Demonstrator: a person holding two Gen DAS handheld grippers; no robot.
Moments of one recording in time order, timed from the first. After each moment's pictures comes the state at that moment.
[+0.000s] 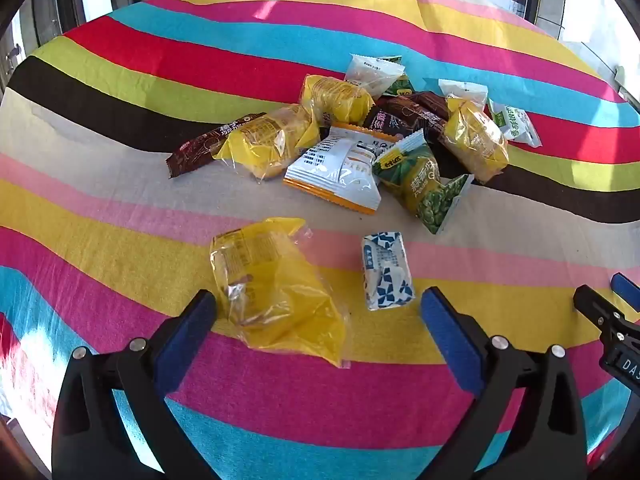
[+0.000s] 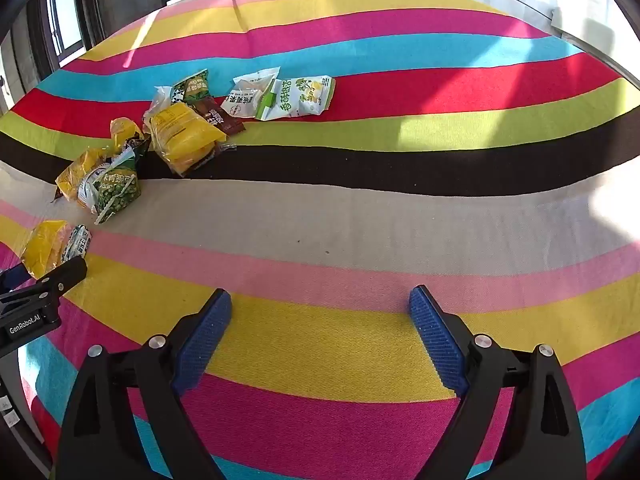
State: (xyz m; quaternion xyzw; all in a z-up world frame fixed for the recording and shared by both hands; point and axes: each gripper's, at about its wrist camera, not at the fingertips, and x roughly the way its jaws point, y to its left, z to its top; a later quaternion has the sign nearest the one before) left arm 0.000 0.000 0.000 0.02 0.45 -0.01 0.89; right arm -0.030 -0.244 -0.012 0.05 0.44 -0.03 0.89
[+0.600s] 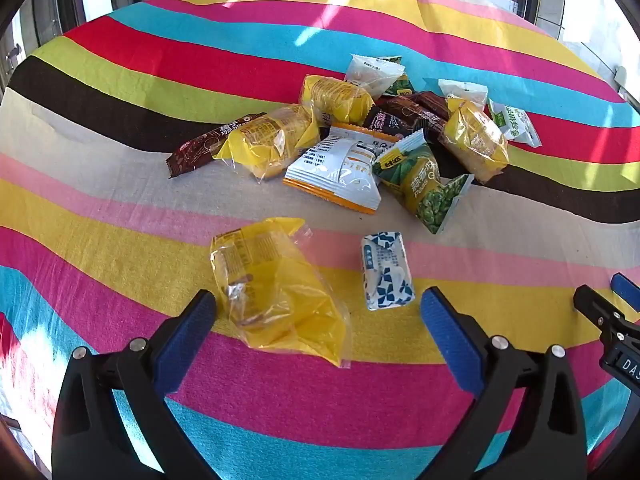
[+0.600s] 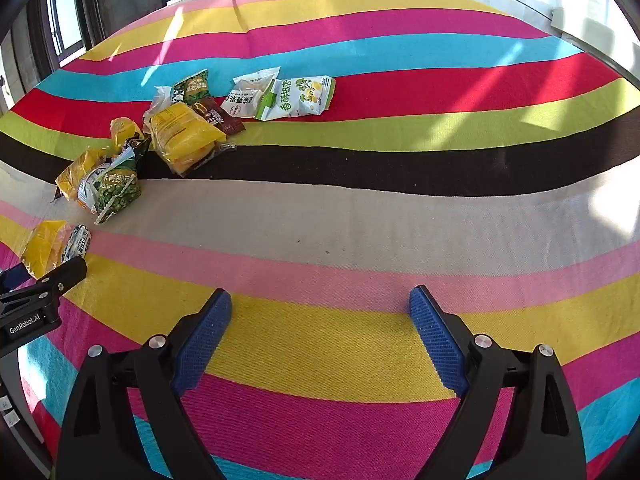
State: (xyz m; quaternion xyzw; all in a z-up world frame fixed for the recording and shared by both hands) left arm -0.001 -0.001 0.000 0.02 0.45 -0.01 0.89; right arm -0.028 -0.244 -0.013 0.04 0.44 -0.03 0.89
